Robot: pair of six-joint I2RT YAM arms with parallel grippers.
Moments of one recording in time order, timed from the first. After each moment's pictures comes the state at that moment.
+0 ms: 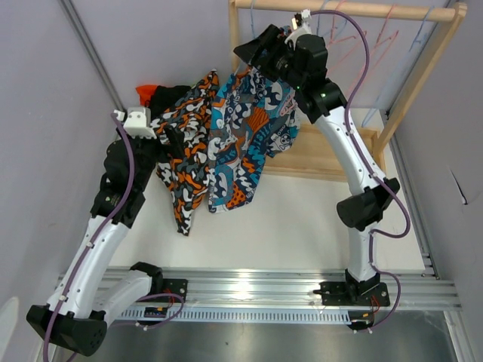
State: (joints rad) left arm -0.27 0.90 1.02 -0.18 -0.12 -0.13; right arm 0.50 2.03 2.42 -0.35 -0.16 0.82
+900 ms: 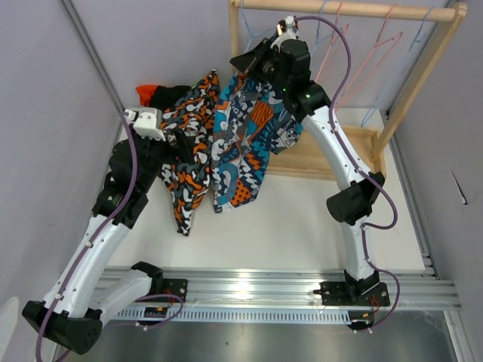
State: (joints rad) left arm -0.32 0.91 1.03 -0.21 -0.09 -0.13; right arm 0.54 2.15 2.51 -0.33 -0.16 0.84
